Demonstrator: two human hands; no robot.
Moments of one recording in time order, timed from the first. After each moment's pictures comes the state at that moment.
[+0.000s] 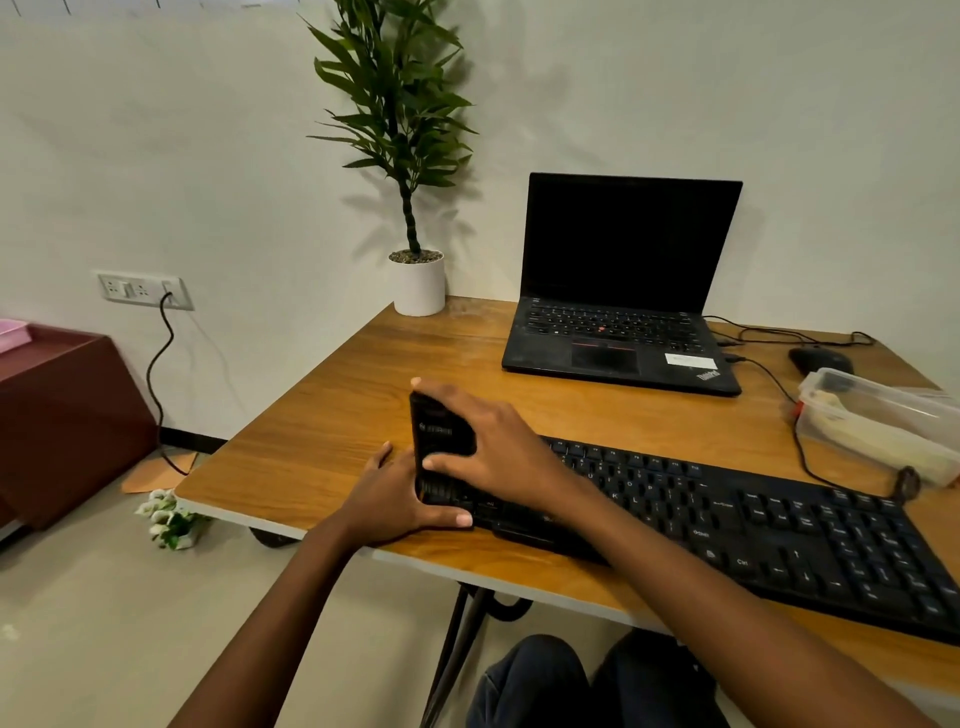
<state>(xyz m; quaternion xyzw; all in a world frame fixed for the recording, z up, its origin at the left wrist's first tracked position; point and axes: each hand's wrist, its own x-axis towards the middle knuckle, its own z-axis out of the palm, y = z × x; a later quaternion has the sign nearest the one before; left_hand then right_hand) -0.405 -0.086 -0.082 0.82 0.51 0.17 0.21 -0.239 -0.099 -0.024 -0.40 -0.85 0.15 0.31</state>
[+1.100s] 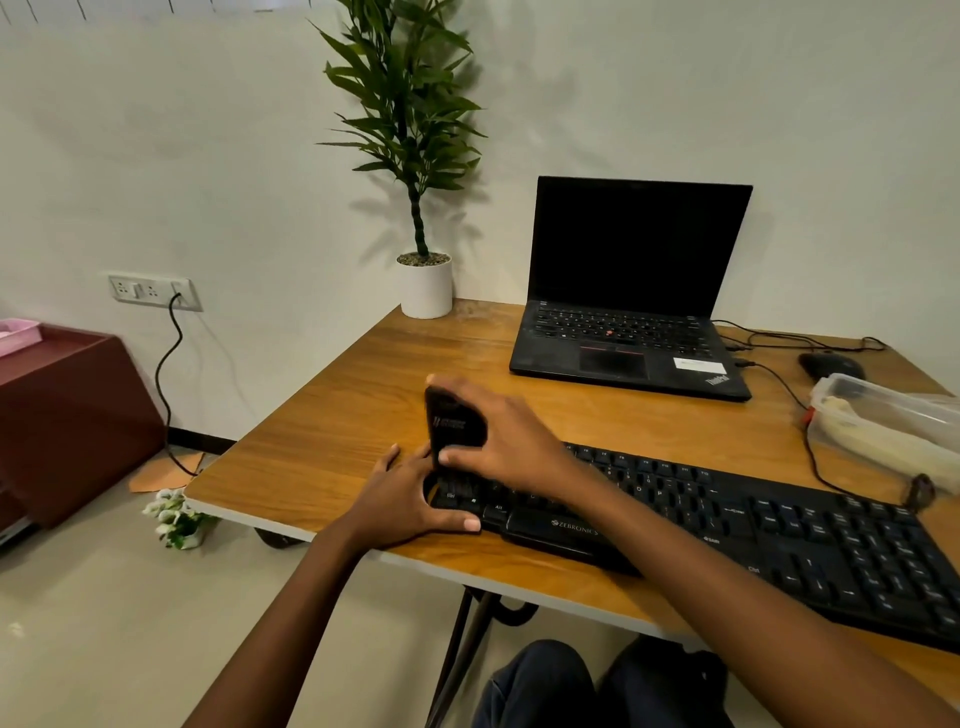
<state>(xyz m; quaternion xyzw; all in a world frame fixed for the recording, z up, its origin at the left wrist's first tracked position) -0.406 -0.087 -0.081 0.82 0.50 0.18 0.22 -0.238 -0.093 -0.016 -0.41 -0.83 0.19 0.32</state>
